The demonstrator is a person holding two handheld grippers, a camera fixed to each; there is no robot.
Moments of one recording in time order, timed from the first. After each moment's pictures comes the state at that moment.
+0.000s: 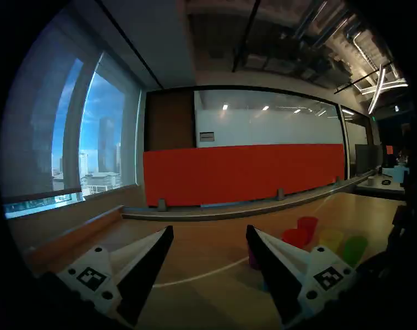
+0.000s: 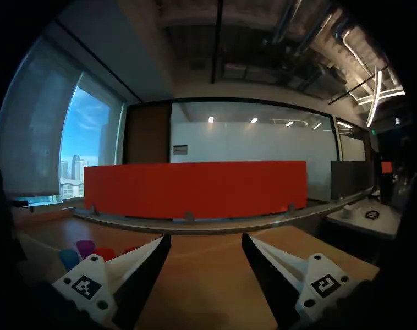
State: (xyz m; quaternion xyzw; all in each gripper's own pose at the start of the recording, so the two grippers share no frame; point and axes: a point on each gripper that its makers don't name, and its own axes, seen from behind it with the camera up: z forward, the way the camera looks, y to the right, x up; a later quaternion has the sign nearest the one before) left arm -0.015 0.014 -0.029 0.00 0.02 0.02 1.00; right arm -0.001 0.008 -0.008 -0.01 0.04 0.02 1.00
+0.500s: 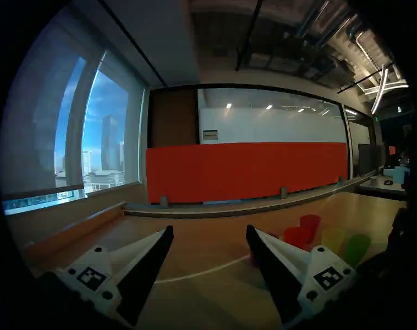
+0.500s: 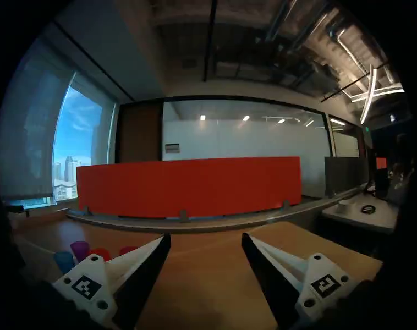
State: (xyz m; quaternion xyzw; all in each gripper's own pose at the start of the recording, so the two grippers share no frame) left arm -0.026 0.014 -0.026 0.01 0.02 0.02 1.00; right arm -0.011 0.008 0.001 -0.04 0.04 0.03 1.00
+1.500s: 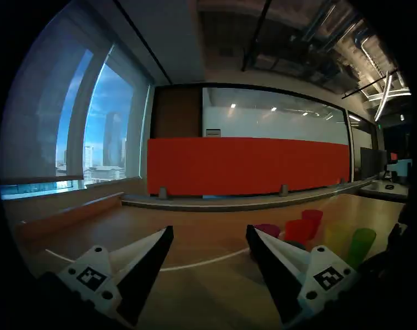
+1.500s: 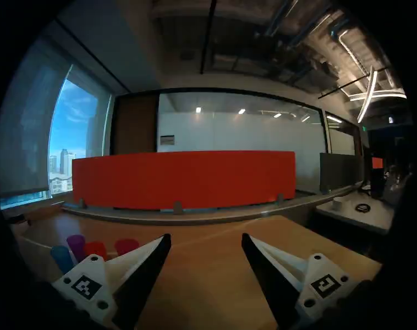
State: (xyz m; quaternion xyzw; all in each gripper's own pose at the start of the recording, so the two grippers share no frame) left arm -0.065 0.015 -0.017 0.02 0.02 -0.01 1.00; right arm -0.016 0.014 -0.009 -0.06 0.01 0.02 1.00
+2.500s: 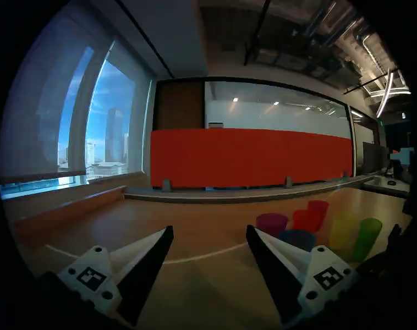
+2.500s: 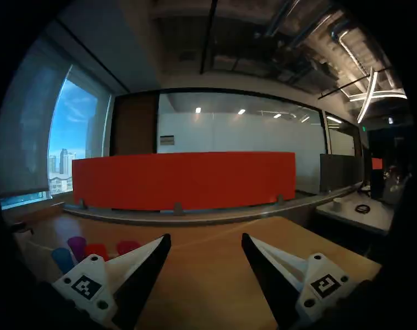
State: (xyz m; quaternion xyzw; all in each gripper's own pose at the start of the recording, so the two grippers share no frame) left arm -0.088 0.005 -0.013 0.03 0.00 -0.01 1.00; right arm -0.010 0.008 -0.008 -0.05 0.01 0.02 1.00
